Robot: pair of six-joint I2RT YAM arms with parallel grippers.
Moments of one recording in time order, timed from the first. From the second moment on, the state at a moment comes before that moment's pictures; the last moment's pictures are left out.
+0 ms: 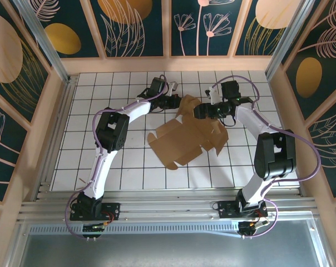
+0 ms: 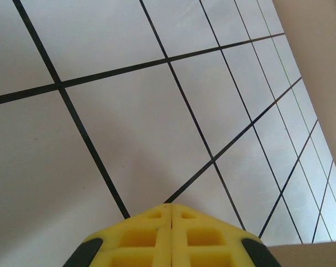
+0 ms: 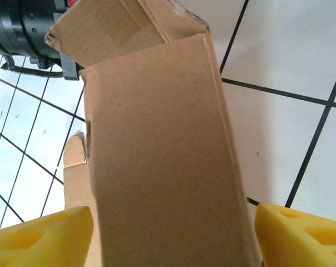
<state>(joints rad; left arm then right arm) -0.48 2.45 1.91 -0.13 0.59 -0.50 0.21 1.68 1.25 -0.54 -0.56 0.05</state>
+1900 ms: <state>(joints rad) -0.50 2.19 1.48 0.04 0.82 -0.19 0.50 1.60 1.25 -0.54 -0.06 -0.06</state>
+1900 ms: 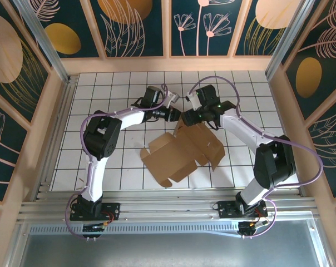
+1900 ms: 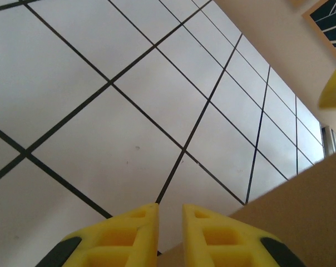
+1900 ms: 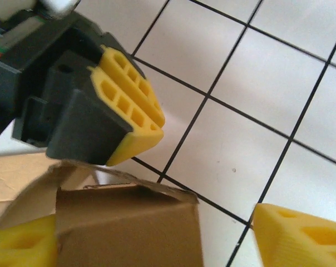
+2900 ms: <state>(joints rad) -0.50 2.18 1.42 0.15 0.83 -0.24 0.18 1.25 0.78 -0.41 -0.79 0.34</state>
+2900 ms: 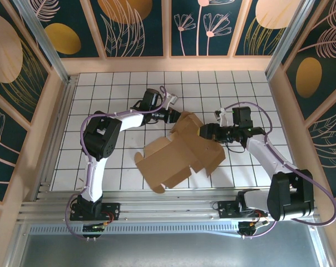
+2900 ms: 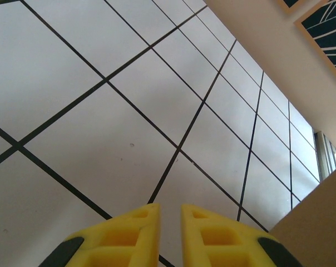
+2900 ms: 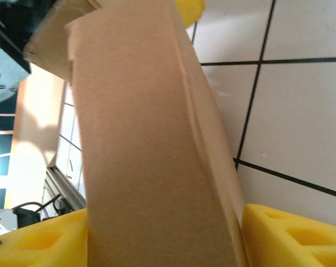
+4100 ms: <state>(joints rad) -0.39 2.02 1.40 0.14 0.47 -0.30 0.52 1.43 1.09 -0.52 -0.03 0.00</state>
